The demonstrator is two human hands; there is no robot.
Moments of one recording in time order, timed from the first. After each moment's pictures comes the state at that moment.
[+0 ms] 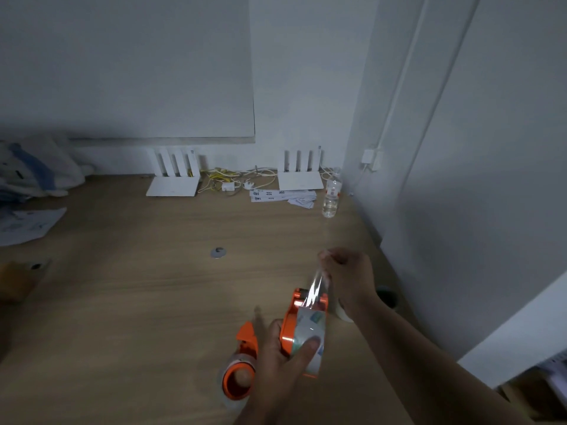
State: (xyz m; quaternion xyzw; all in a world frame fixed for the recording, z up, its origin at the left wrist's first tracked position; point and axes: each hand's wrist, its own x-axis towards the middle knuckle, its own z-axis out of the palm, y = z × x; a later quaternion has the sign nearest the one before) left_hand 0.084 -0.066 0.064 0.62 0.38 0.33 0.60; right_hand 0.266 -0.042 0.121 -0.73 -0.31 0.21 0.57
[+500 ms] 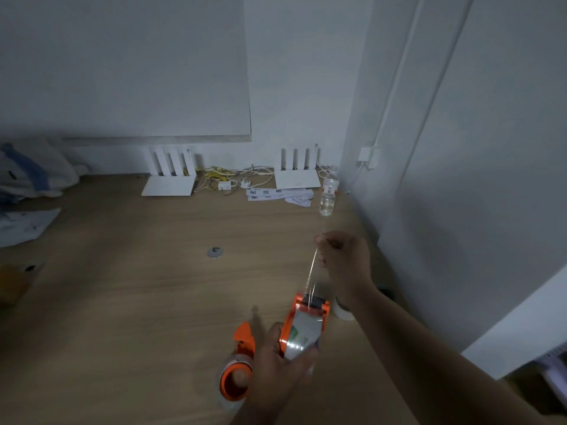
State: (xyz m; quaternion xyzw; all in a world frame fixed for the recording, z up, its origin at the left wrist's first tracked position) left_hand 0.087 -0.065 0.057 0.61 0.39 0.32 0.60; right_hand 0.268 -0.029 0.144 -0.72 -0.31 0.17 0.59
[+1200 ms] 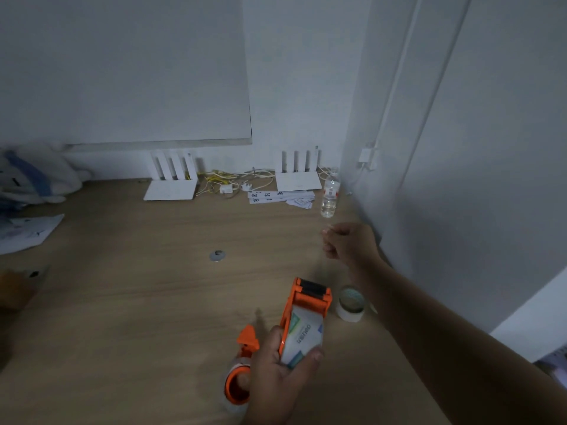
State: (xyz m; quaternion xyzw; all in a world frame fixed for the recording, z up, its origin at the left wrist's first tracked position) left_hand 0.077 -0.081 0.096 0.63 0.35 0.39 0.57; right_hand 0.297 -0.009 0.154 -0.67 -0.28 0.30 0.63
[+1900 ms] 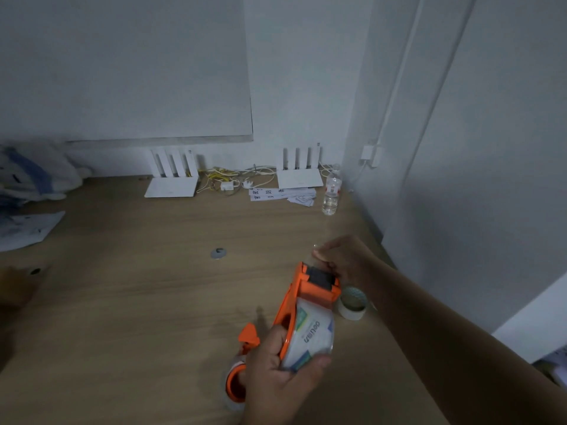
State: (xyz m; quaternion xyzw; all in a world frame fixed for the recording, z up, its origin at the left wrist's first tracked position) left_hand 0.068 -0.085 0.125 0.65 0.30 0.45 0.54; right_hand 0.297 -0.008 0.138 -0.71 -0.26 0.41 0.51
